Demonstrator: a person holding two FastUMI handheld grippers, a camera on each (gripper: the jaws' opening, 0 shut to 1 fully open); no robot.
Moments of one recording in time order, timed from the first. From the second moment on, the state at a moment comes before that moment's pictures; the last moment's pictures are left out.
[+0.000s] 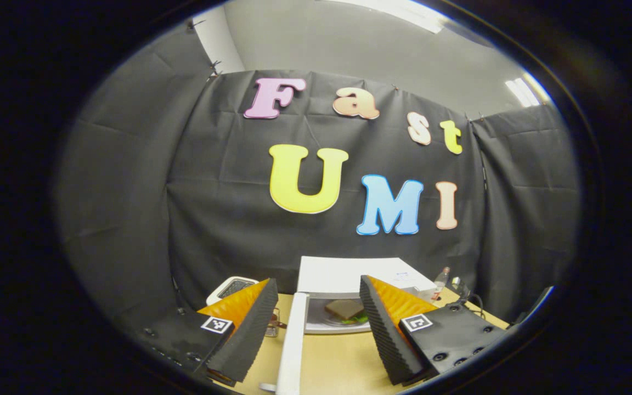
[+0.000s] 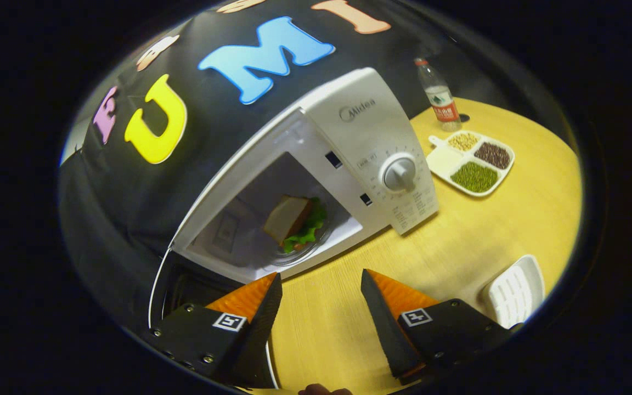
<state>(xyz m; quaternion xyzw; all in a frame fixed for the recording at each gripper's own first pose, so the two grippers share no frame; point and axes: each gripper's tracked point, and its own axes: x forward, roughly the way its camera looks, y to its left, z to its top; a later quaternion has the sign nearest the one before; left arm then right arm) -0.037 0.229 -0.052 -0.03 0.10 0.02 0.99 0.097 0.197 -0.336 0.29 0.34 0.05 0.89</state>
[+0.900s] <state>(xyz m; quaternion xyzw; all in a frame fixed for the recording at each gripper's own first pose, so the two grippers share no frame) -0.015 0.158 -0.071 -0.01 0.10 0.00 0.99 0.040 0.067 -0.049 0.03 0.06 0.03 1.00</state>
